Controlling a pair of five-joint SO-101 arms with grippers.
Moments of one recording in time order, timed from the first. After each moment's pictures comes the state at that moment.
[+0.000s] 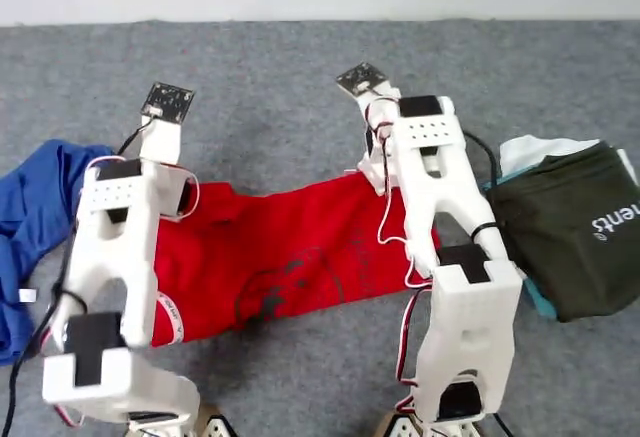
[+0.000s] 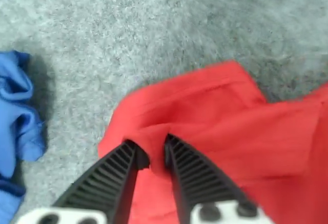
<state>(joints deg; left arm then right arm) -11.1 4.4 24.9 53.1 -16.5 -11.0 30.5 -19.7 77.9 25.0</state>
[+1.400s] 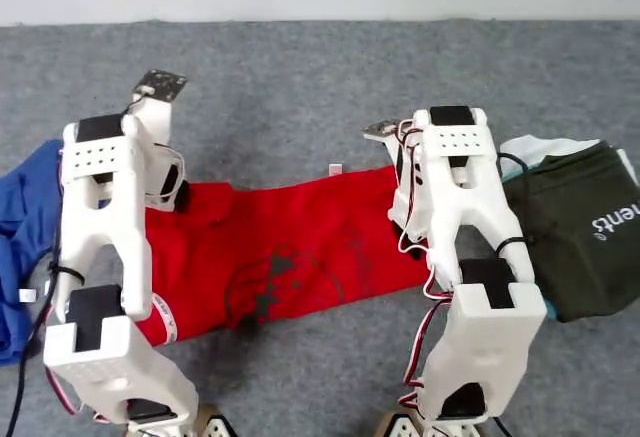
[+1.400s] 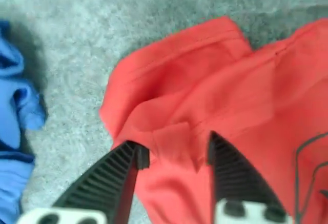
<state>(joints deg) -12.5 11.8 2.5 81.8 -21.7 -5.6 21.7 -6.3 98.0 29.5</state>
